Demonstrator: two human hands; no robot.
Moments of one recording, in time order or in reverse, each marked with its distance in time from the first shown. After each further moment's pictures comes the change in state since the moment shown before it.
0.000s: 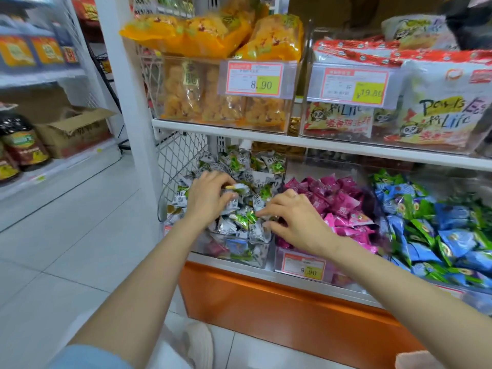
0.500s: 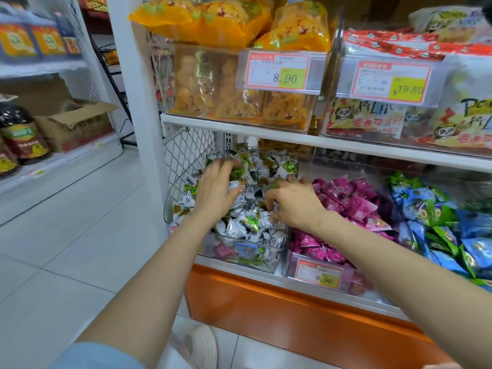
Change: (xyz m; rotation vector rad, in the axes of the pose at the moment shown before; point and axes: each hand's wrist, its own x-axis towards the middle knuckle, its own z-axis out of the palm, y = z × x) left_hand 0.012 -0.016 0.011 -0.072 0.063 -0.002; right_hand 0.058 -0.005 0.005 -0.346 -0.225 0.166
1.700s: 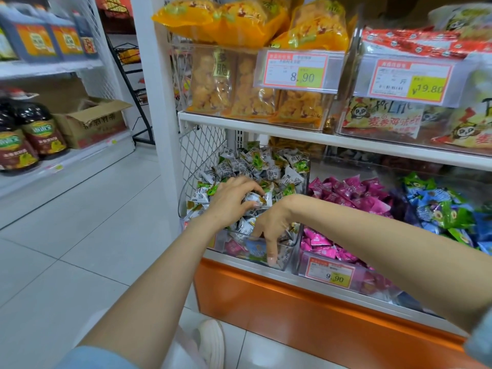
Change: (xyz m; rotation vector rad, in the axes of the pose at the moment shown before) left_hand -0.016 0.003 -0.008 -0.061 -0.319 0.065; right_hand 0.032 -0.054 -0.010 0.105 -1.070 -0.270
